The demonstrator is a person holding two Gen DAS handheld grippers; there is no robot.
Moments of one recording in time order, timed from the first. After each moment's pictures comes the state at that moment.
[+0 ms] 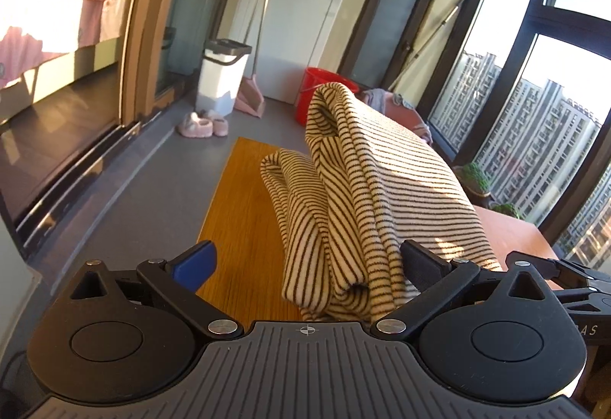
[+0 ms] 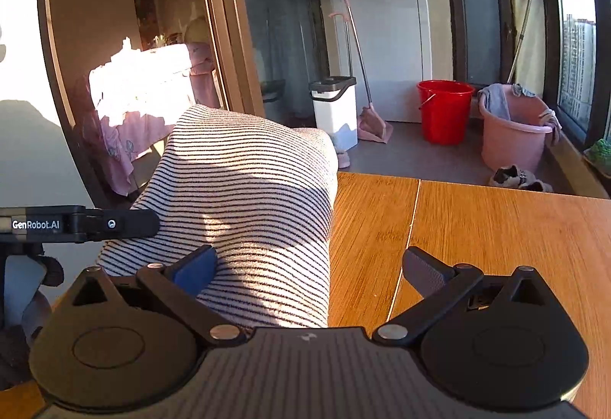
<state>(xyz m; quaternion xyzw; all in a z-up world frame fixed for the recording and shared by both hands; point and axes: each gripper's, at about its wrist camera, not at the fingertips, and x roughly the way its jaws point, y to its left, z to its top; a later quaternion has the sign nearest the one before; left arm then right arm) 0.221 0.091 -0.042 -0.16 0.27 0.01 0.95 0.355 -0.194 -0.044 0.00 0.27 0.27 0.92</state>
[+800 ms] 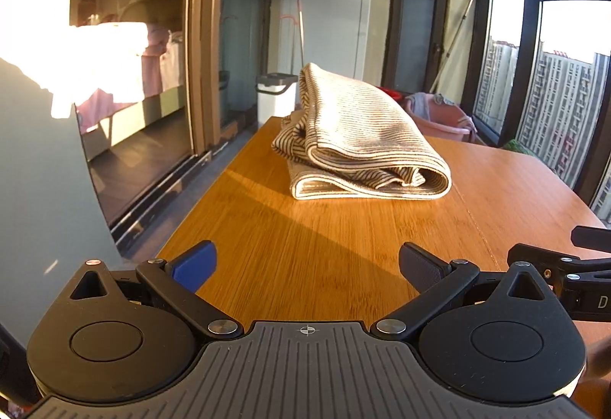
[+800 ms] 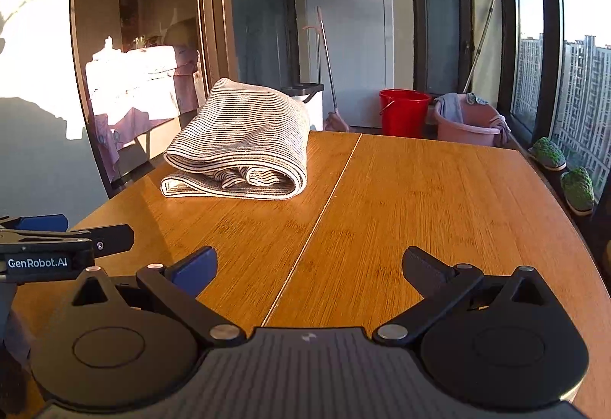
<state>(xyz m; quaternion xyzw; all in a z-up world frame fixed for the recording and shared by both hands) 0.071 -0.025 -0.033 -0.06 0.25 0.11 0.96 0.193 -0.258 -0.041 -0.02 0.25 0.21 0.94</state>
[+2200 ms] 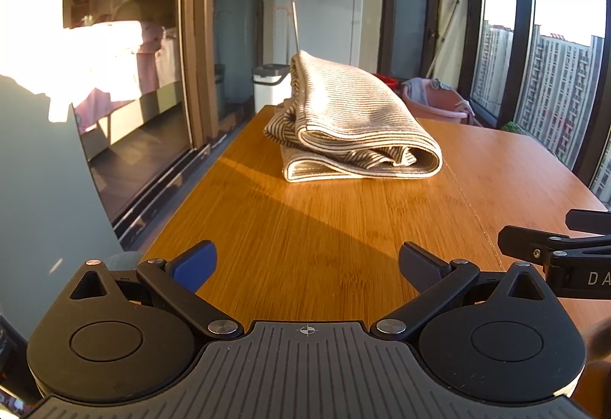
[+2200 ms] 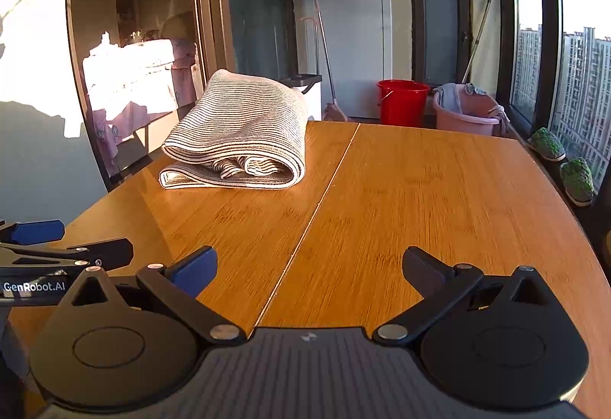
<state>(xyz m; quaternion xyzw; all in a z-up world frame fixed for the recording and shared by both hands) 0.067 -0.038 -0.037 -0.04 0.27 0.11 0.95 0.190 -0.252 -0.044 -0.02 0.27 0.21 0.94</state>
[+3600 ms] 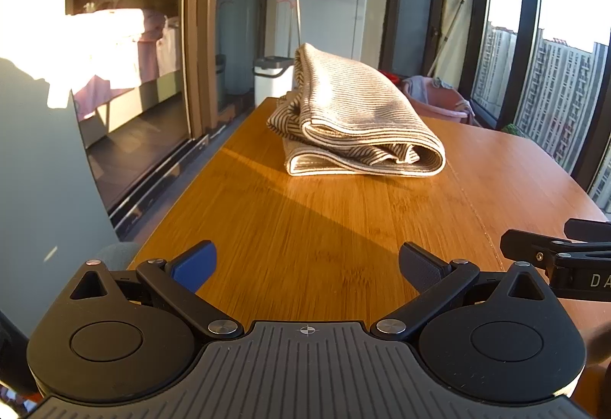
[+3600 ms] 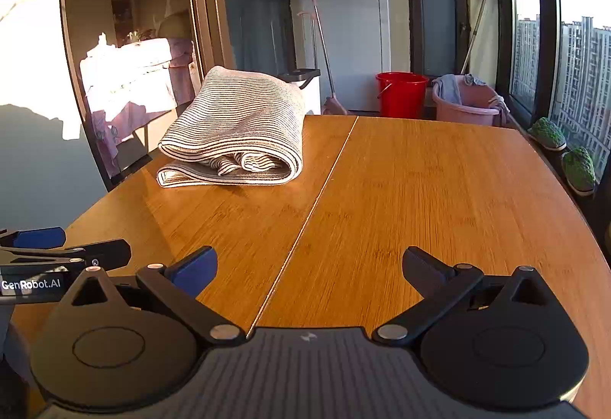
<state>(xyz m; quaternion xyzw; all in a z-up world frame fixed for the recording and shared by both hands) 0.067 -0.031 -0.038 -0.06 0.28 0.11 0.95 0.191 -0.252 -0.046 -0.01 0.28 0.21 0.94</state>
